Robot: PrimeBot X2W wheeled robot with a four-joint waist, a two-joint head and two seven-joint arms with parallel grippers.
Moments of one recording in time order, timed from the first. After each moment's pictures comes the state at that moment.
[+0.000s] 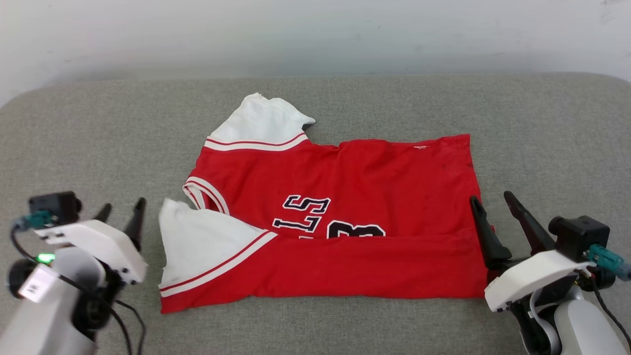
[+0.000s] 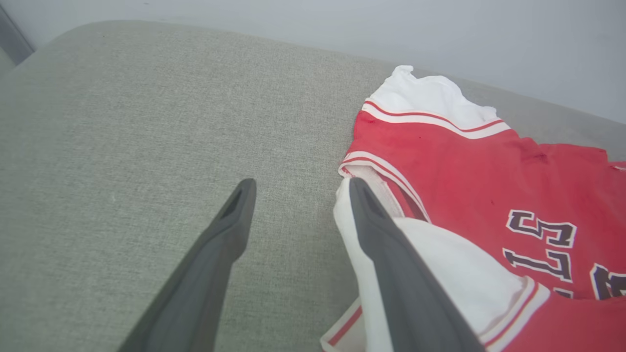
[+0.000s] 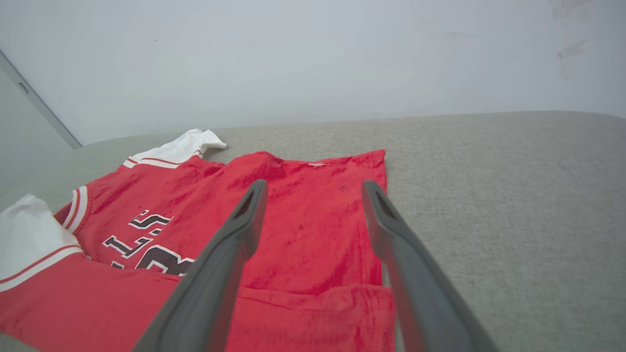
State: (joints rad) left arm -0.35 0.47 -0.24 0.42 -0.73 0.05 0.08; right arm -0.21 -0.17 0.10 0.26 0.35 0.13 -0.11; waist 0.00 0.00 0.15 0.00
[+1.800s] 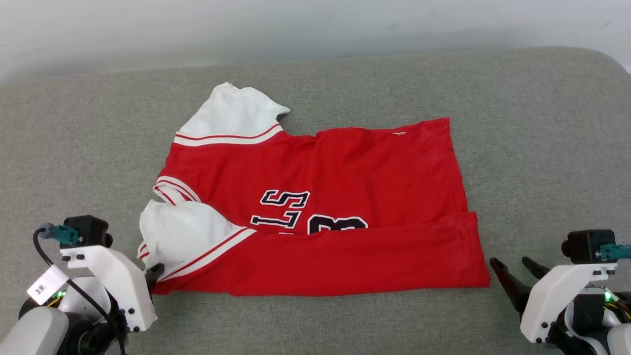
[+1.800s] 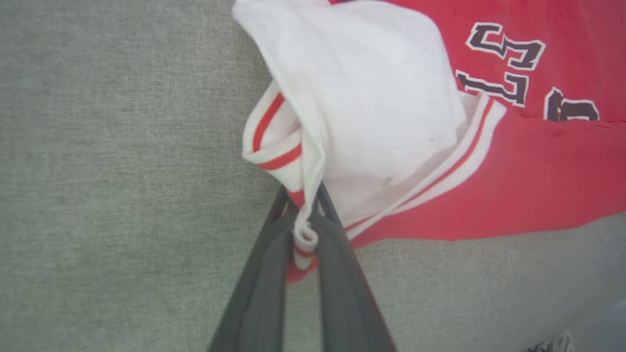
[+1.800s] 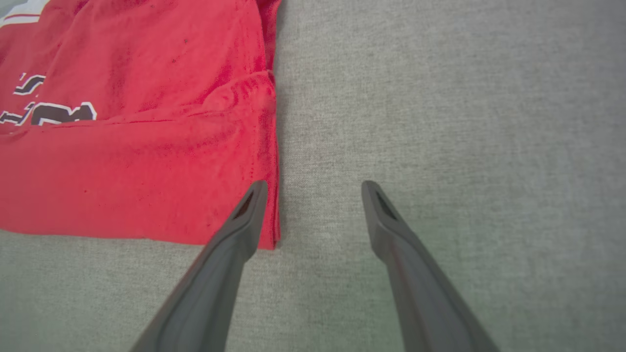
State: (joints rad) left arm -0.17 0.62 -0.29 0.05 -0.90 0.13 0.58; right arm -0.08 -0.21 -0.03 0.11 0.43 0.13 0.48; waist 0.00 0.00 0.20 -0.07
